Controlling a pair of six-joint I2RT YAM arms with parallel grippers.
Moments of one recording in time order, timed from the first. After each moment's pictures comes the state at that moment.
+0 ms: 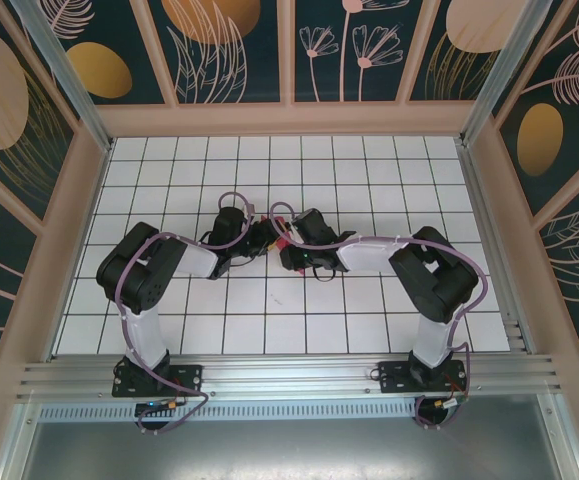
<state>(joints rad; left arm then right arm) -0.50 1.90 0.74 0.67 0.44 -1.22 0.77 1.82 0.96 -0.07 -0.12 0.38</state>
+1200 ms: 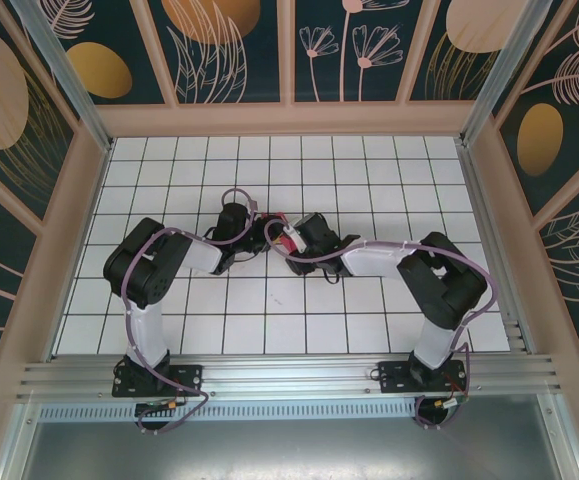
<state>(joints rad) -0.50 1.95 0.80 0.66 0.44 -1.24 0.78 1.76 0.92 -0.09 0.02 0.02</state>
